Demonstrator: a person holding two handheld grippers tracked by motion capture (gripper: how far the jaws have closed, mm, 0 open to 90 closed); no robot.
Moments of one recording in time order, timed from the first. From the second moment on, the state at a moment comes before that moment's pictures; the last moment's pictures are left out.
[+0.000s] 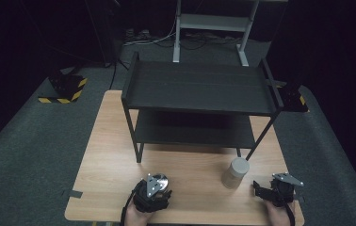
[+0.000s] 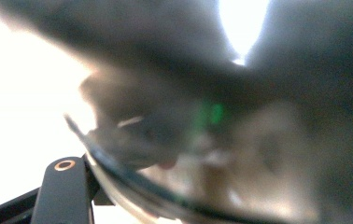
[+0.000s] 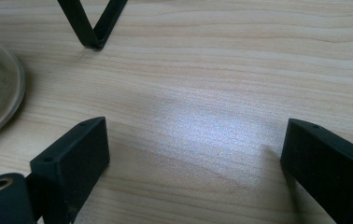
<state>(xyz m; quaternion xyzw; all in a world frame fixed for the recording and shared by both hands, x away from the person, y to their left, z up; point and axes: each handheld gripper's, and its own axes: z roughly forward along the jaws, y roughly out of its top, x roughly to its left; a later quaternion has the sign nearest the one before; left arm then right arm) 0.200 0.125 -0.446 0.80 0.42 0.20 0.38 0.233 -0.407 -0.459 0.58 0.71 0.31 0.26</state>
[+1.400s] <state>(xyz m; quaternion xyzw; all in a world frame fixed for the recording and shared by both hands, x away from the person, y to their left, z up) 0.239 0.129 -0.378 0.80 0.39 0.20 0.41 0.233 -0.408 -0.459 0.57 0.71 0.31 0.26</state>
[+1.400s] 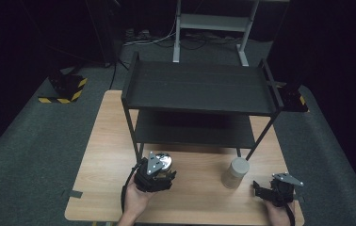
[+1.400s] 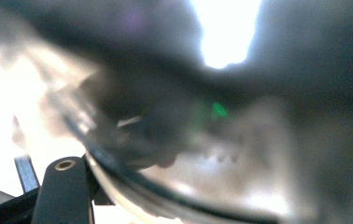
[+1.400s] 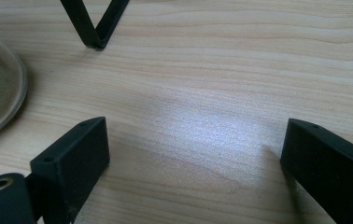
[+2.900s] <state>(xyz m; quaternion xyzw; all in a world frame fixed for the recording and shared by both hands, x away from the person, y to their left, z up) 0.276 0.120 -0.320 0.80 0.37 0.20 0.42 0.233 -0.409 -0.459 0.57 0.72 0.31 0.25</state>
